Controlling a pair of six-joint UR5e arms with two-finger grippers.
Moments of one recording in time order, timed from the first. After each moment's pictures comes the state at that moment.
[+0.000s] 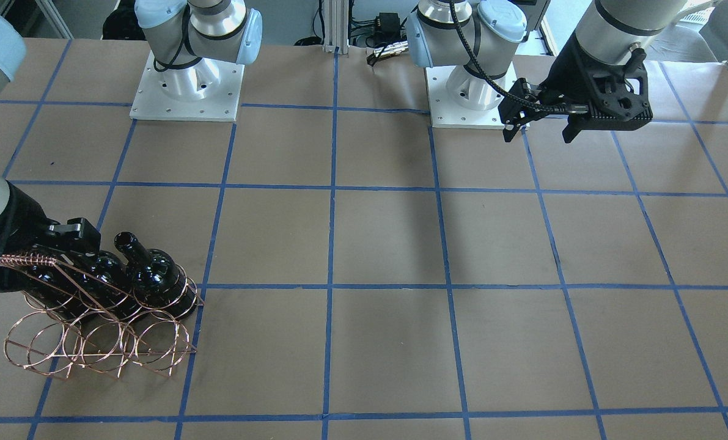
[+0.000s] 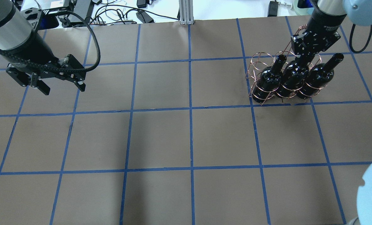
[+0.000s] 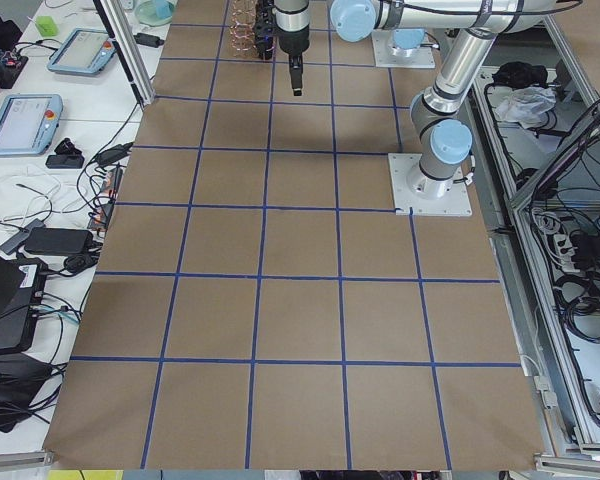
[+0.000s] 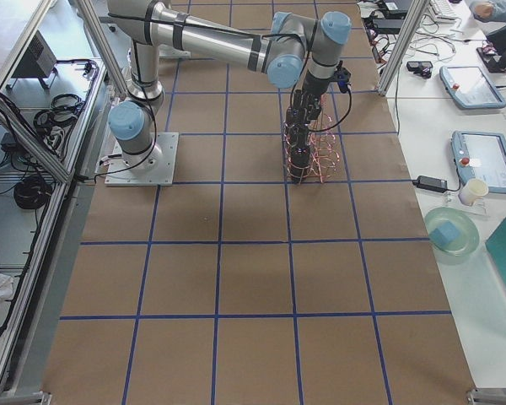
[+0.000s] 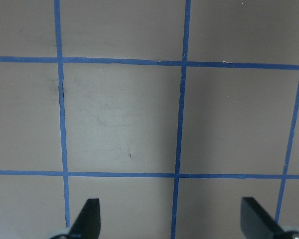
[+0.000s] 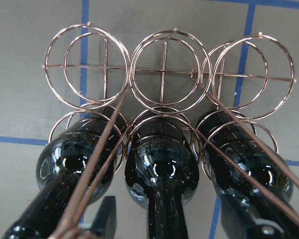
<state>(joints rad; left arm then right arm) -1.43 -1.48 -1.61 -1.68 1.55 0.10 1.36 -1.28 1.42 -1.65 -1.59 -0.30</state>
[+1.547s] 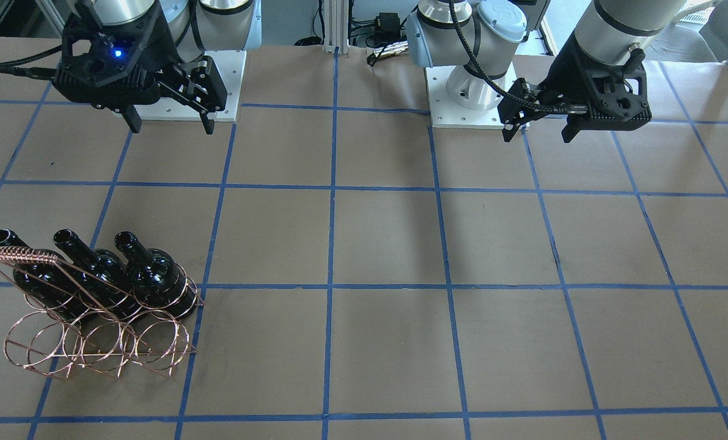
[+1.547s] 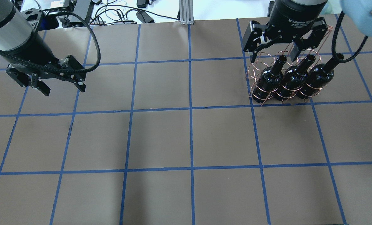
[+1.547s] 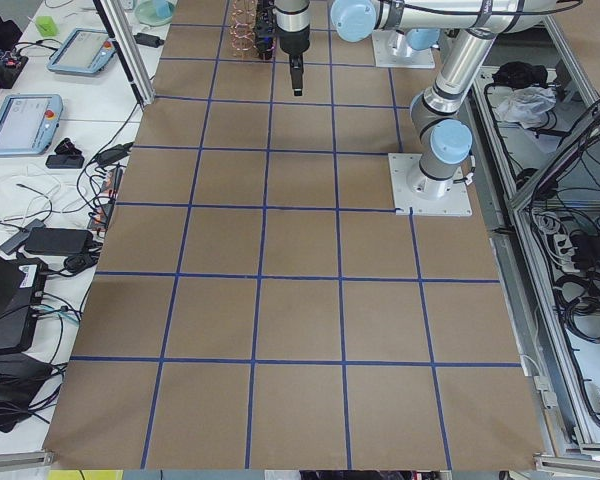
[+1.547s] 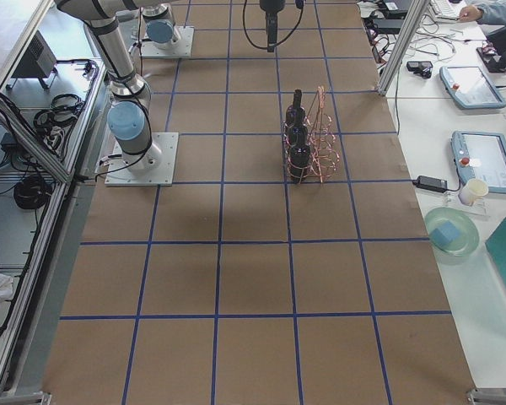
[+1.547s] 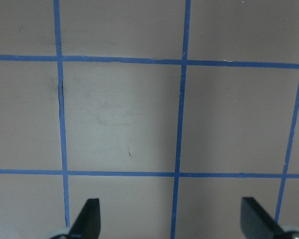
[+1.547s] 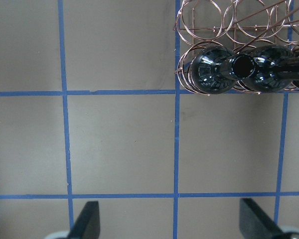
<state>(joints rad) -1.43 -1.48 -1.61 -1.69 1.55 0.10 1.66 -1.56 1.44 -1.46 -1.57 0.07</state>
